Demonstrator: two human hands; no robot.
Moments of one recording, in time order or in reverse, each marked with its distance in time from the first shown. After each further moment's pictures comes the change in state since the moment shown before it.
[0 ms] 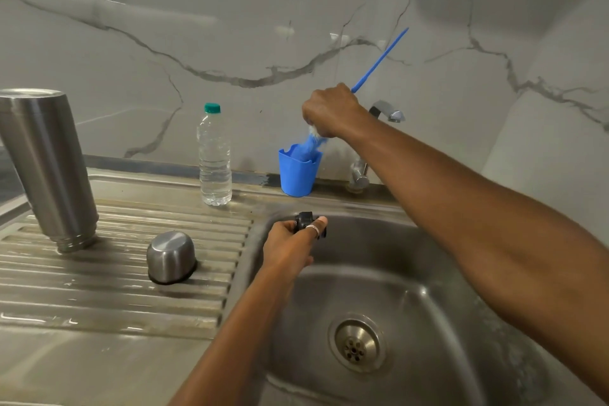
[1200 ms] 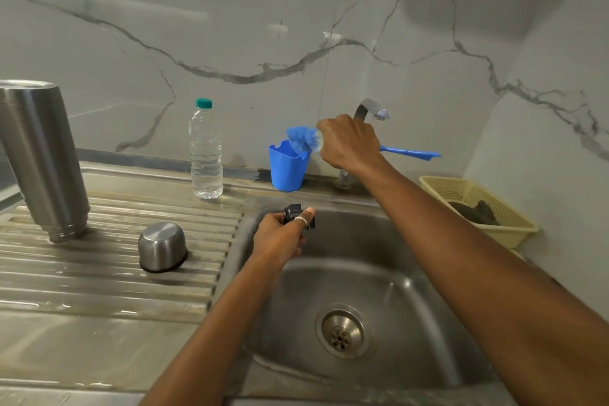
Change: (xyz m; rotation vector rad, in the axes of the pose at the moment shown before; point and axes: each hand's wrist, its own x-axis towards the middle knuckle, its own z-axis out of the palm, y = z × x) left_hand -0.007 0.005 0.003 0.026 0.014 0.036; right_hand -0.075 -0.009 0.039 0.447 0.166 0.267
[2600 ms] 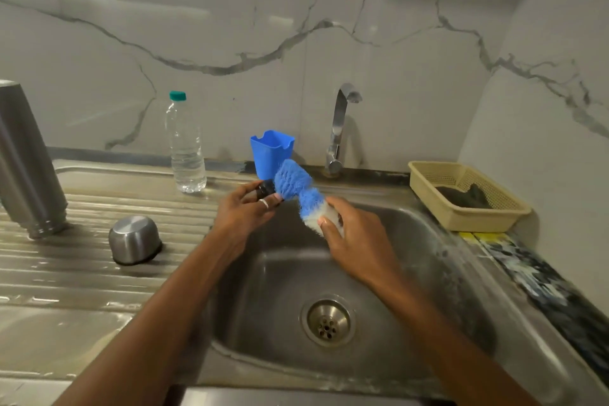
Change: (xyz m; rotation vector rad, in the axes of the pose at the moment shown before) left_hand 0.020 0.013 -0.008 -0.188 -0.030 0.068; right_hand -0.180 0.012 0.046 0.757 0.059 0.135
